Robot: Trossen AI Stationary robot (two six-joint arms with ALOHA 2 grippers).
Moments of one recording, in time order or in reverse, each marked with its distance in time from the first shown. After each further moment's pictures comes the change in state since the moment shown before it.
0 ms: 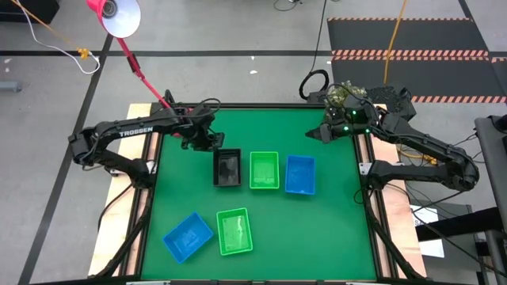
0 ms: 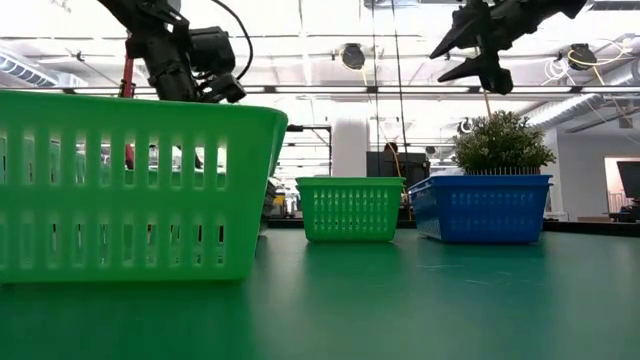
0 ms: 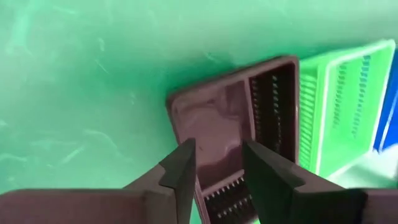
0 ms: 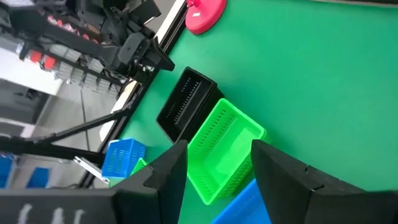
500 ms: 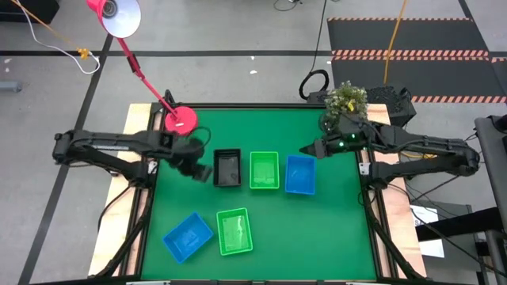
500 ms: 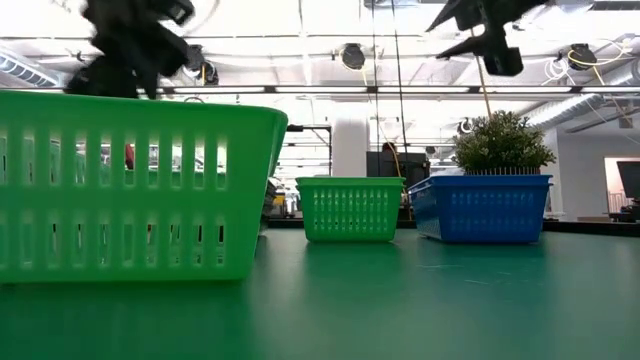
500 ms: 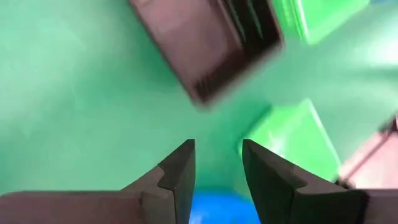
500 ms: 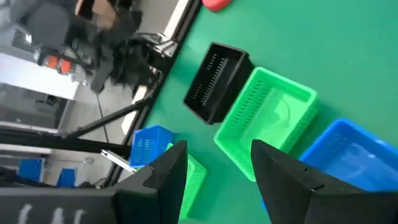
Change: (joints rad) left arm -0.452 -0.226 0.000 -0.179 -0.115 -0.115; right arm 0.350 0.000 0.000 0.049 0.258 0.289
